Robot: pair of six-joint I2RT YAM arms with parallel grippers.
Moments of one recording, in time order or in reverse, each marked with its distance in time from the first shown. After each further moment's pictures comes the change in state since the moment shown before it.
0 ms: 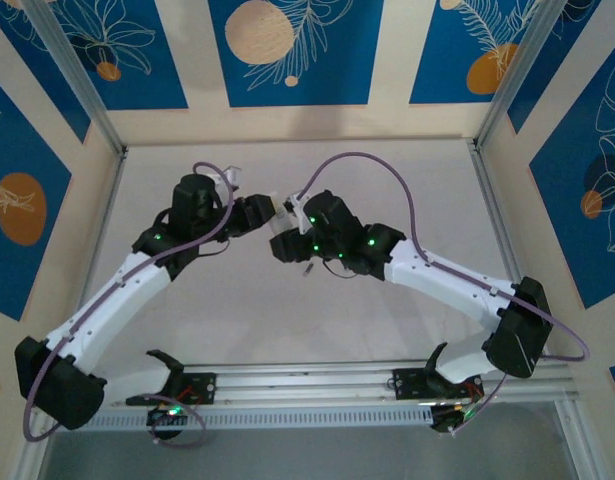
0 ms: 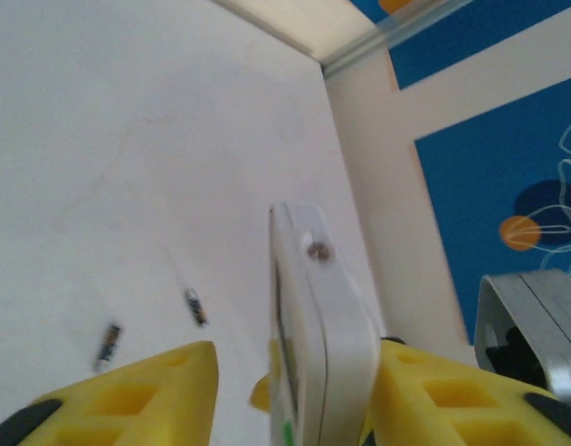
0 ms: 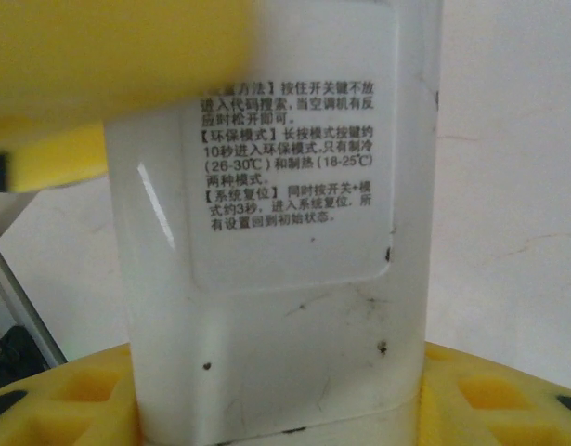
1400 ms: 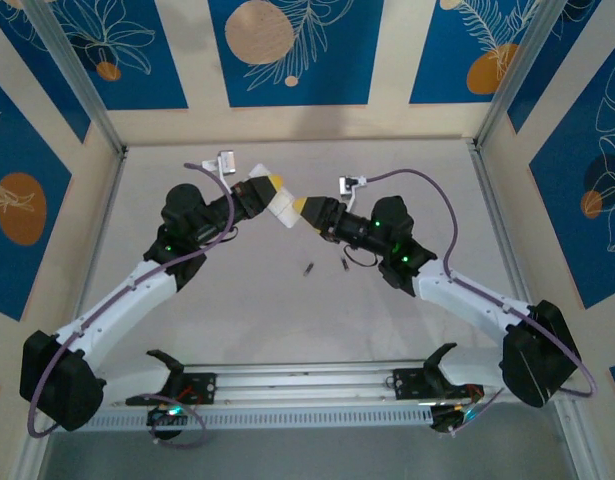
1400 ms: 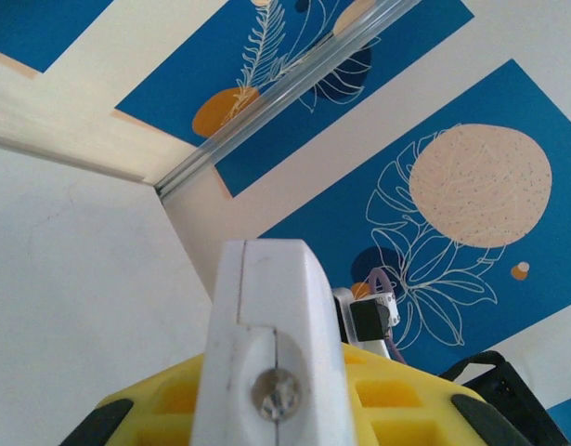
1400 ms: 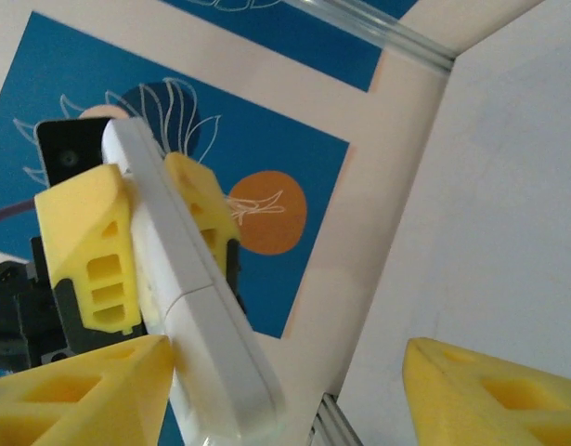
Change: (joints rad) left arm -0.010 -0.022 -0.160 0.661 0.029 -0.108; right arm -0.259 -0.173 -0.426 0.893 -0.412 0.779
